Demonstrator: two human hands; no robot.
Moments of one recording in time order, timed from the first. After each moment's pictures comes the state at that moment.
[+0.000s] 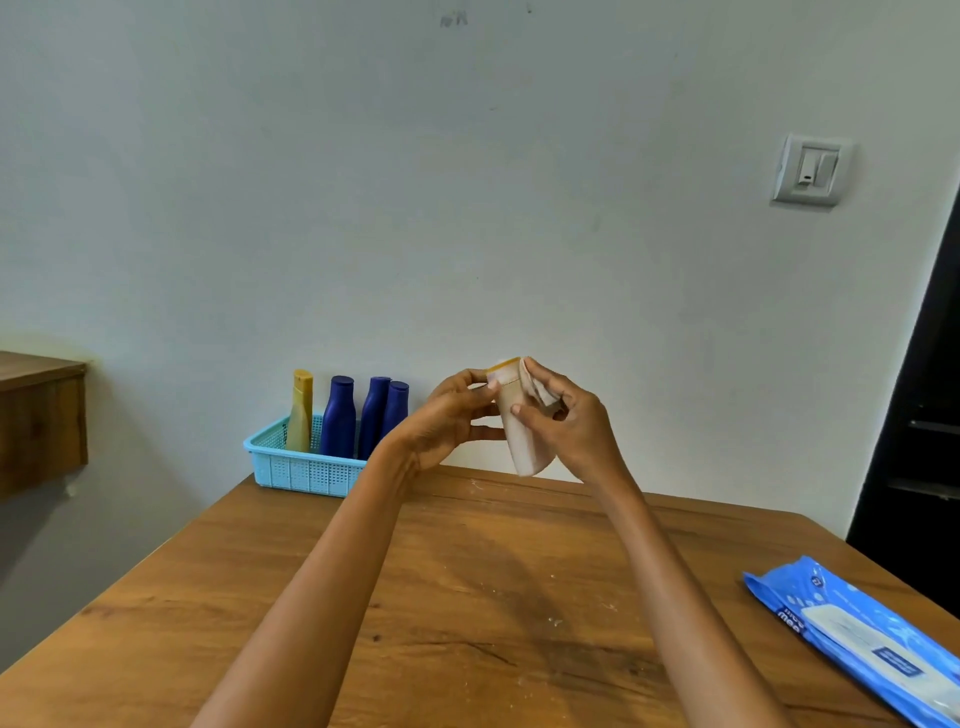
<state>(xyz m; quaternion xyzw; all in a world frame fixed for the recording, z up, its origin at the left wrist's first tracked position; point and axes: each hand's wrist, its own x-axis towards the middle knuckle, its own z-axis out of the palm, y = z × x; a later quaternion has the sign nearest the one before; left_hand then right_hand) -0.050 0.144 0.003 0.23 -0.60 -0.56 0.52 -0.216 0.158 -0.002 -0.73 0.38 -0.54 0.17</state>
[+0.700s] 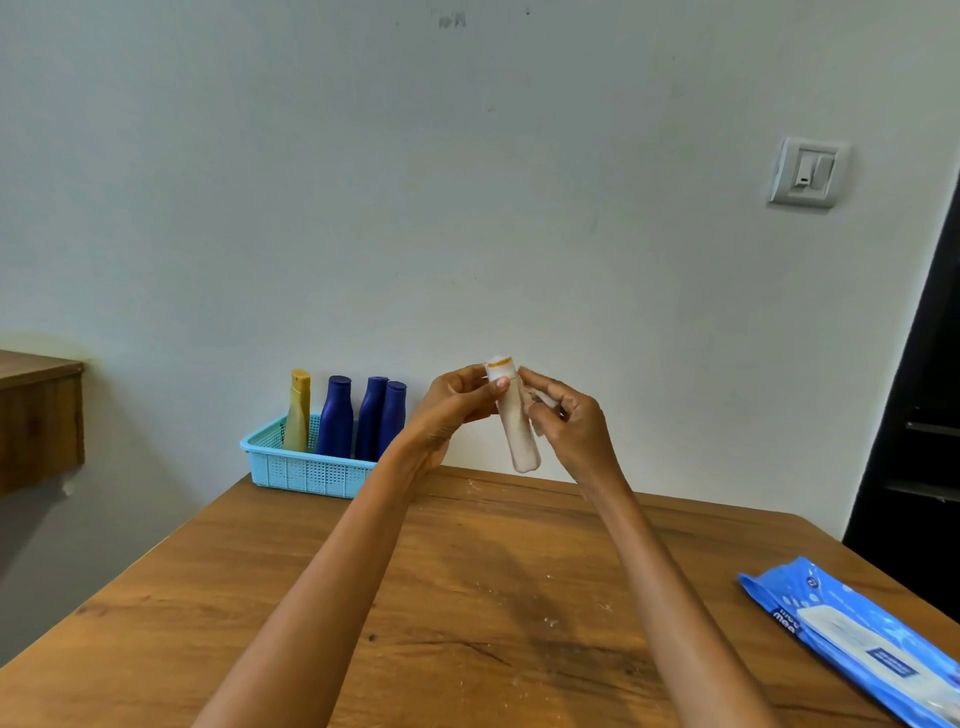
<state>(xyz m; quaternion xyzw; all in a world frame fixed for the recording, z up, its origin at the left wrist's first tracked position) -0.059 0.136 0.000 0.29 -0.63 -0.43 0.58 -0.218 0.157 -0.006 -0.72 0.36 -0.57 0.19</state>
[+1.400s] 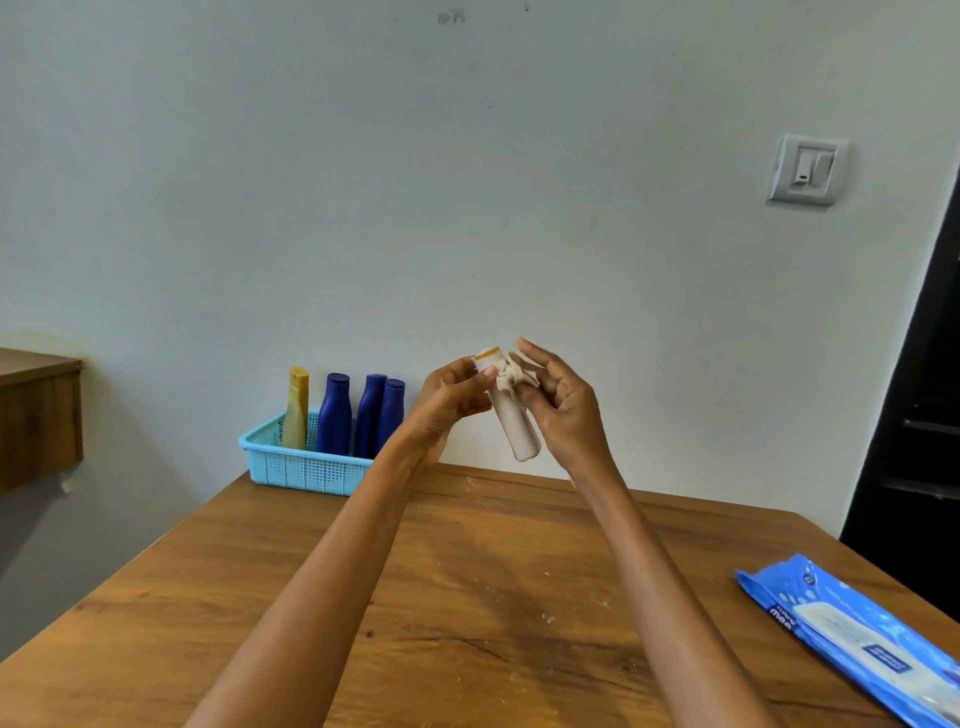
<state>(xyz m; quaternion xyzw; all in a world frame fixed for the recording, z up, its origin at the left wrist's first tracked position) -0.057 0.128 -0.003 0.26 -0.61 -0.44 0.60 -0.207 0.157 0.002 -0.71 0.29 -0.60 0.23</state>
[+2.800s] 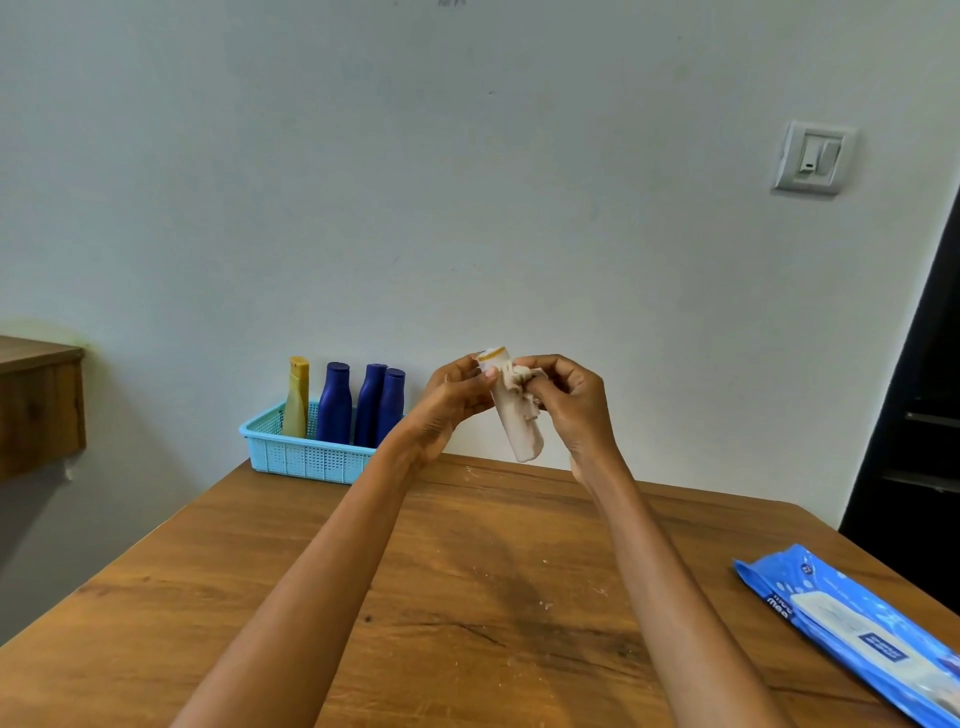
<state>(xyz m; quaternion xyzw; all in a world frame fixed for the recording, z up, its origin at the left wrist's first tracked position) -0.058 0.133 -0.009 0.21 -0.62 -0.49 0.57 -0.211 0.157 0.003 -0.64 0.34 -0.63 0.28</state>
